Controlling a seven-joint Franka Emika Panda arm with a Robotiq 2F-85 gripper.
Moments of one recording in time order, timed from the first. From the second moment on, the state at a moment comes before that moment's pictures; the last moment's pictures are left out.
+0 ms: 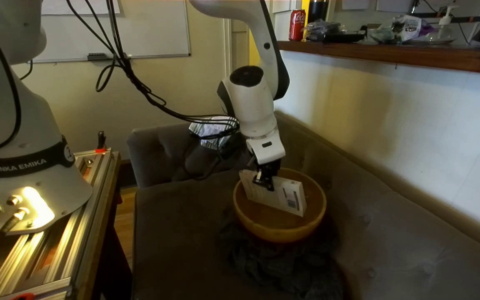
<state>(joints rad) -0.17 0.65 0.22 -2.19 1.55 3.17 -0.64</state>
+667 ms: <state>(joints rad) -0.14 0.56 0.14 -2.23 1.51 3.38 -0.58</state>
